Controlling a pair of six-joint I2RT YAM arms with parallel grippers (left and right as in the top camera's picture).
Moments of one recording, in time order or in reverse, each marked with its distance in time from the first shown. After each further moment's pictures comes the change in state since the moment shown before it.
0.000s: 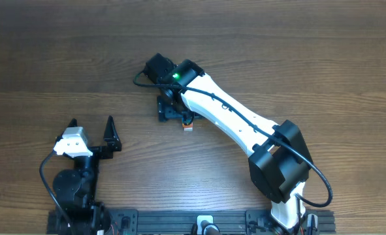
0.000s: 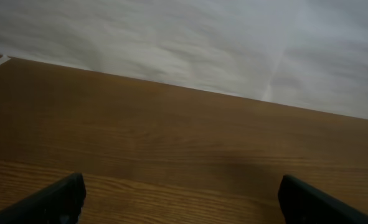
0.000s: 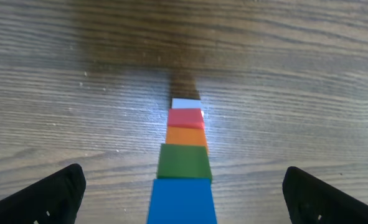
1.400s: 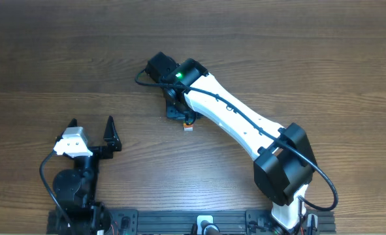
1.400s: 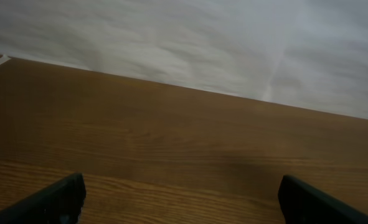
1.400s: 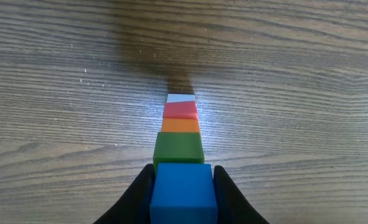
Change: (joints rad) left arm 0.000 0.000 0.000 0.000 0.000 0.000; right arm -0.005 -0.029 0.000 -0.030 0.003 0.000
